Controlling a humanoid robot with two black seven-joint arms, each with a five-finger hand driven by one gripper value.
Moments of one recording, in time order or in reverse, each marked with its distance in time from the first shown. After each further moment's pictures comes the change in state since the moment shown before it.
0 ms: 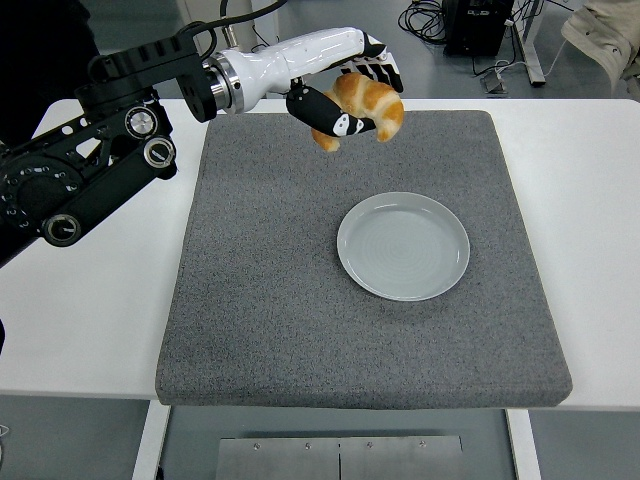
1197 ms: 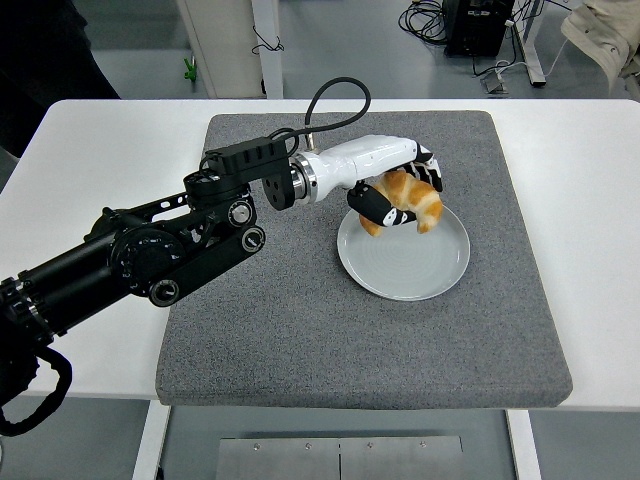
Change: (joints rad) left arm 0.095 -0.202 0.188 0.162 0.091 0.127 -0.013; right arm 0.000 0.000 0.000 0.000 0.000 0.000 0.000
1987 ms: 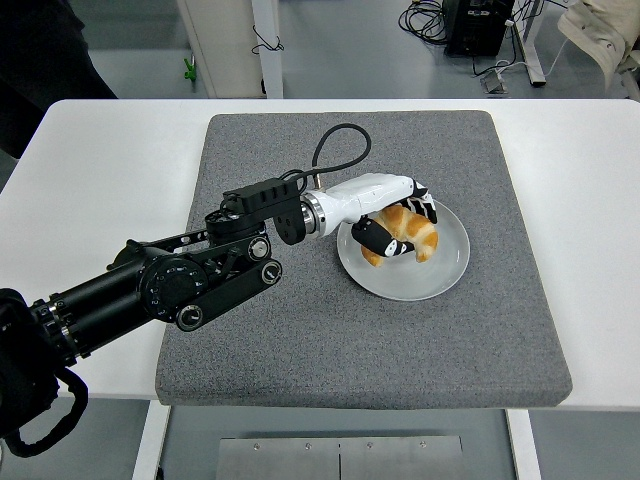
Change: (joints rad) left arm 0.058 -0.062 0.055 0.099 -0.016 0.075 -0.002; right arm 0.000 0.000 0.000 0.000 0.000 0.000 0.000
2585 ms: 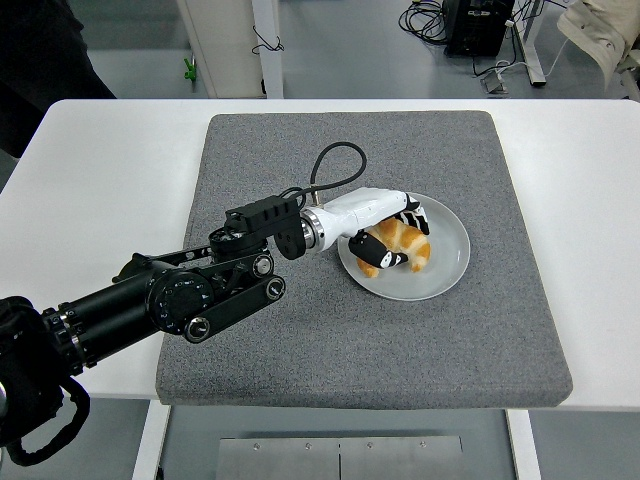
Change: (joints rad) left arm 0.019 -0.019 0.062 0.053 -0.009 0.070 -0.003; right arm 0.000 0.000 0.000 0.000 -0.001 0.000 0.000
